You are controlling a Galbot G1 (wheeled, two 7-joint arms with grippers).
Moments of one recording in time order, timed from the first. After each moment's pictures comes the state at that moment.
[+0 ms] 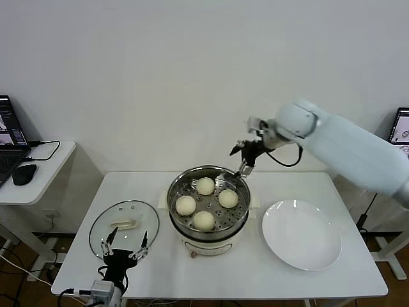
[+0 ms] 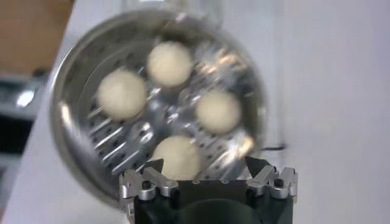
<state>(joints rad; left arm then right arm) 1.63 -1.48 -0.60 -2.11 0.10 0.14 0.04 0.25 0.80 -0.73 1.43 0.44 -0.44 -0.85</state>
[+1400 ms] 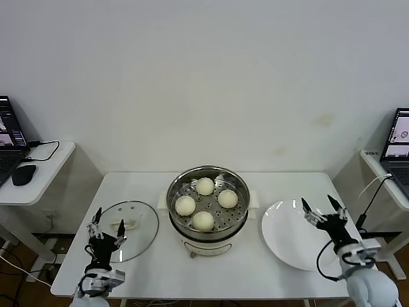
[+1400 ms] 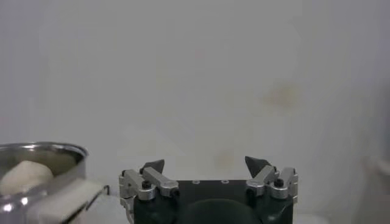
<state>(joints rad) 1.48 -1.34 -0.62 -1.86 0.89 0.04 -0.15 -1.44 1.12 0.76 1.86 0.52 -0.03 -0.14</state>
